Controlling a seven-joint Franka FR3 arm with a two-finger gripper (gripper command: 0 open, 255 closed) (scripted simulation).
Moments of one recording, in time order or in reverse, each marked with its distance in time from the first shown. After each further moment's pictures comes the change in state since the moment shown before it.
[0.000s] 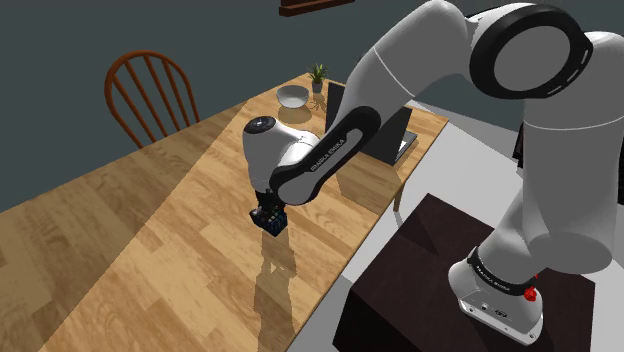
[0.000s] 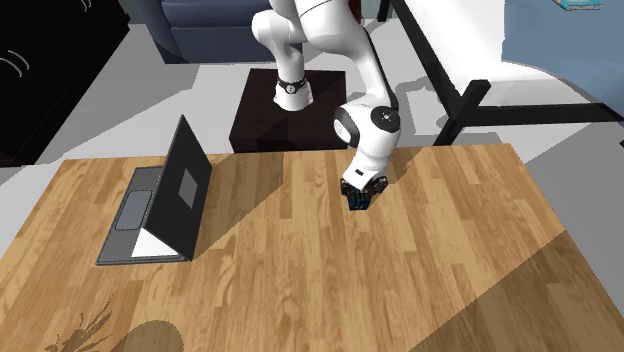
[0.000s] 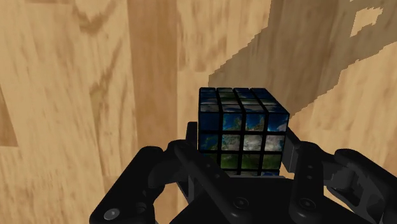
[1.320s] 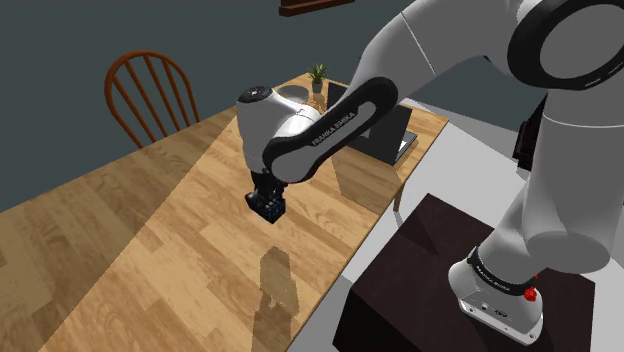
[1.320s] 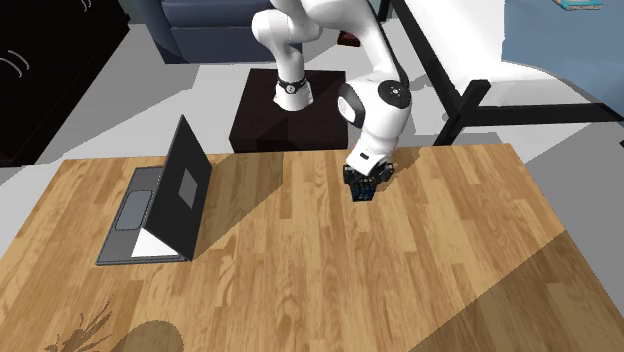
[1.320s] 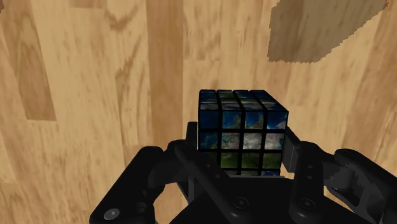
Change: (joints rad) arm -0.026 -0.120 0.038 0.017 0.064 -0.131 -0.043
